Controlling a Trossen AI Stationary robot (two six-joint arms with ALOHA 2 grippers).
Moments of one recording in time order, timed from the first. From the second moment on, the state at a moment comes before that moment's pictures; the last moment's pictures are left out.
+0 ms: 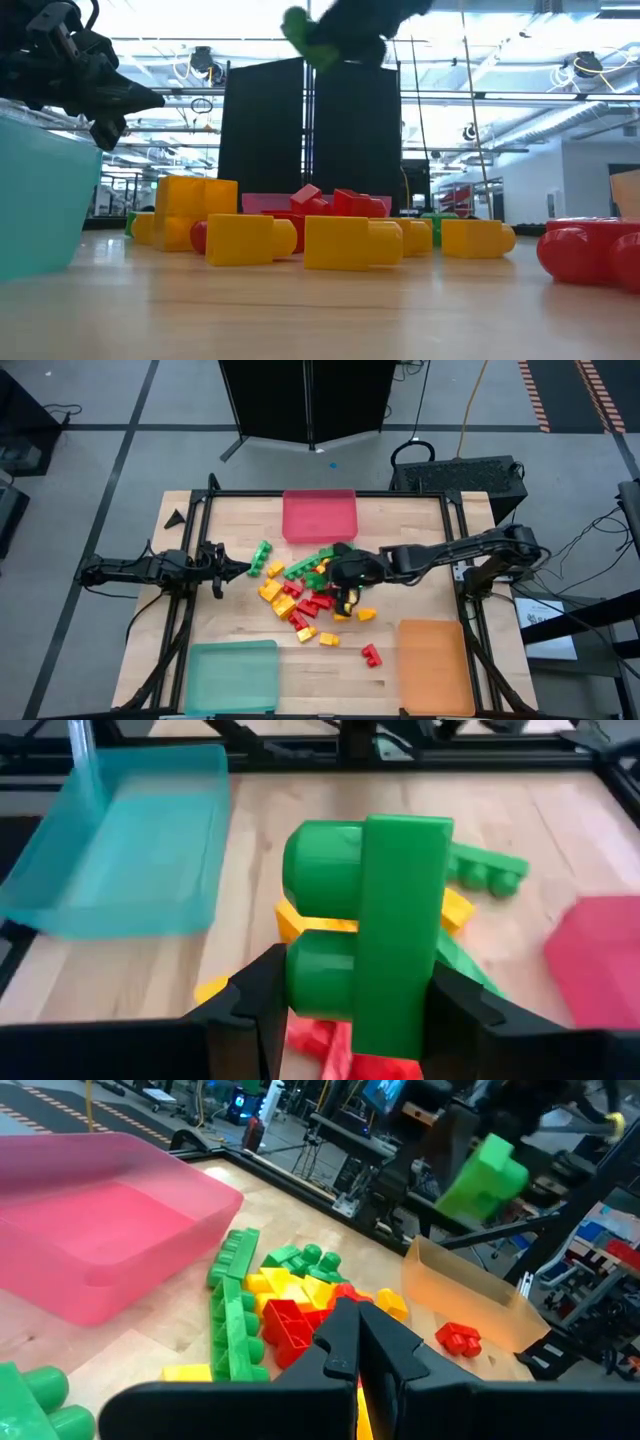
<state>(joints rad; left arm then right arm) -0.07 0.04 0.06 -0.12 -0.18 -0.49 0.12 1.63 1.26 -0.22 0.07 0.12</state>
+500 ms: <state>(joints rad) -0.07 0.05 0.06 -0.12 -0.17 -0.41 0.17 2.13 1.76 -0.08 -0.29 -0.04</state>
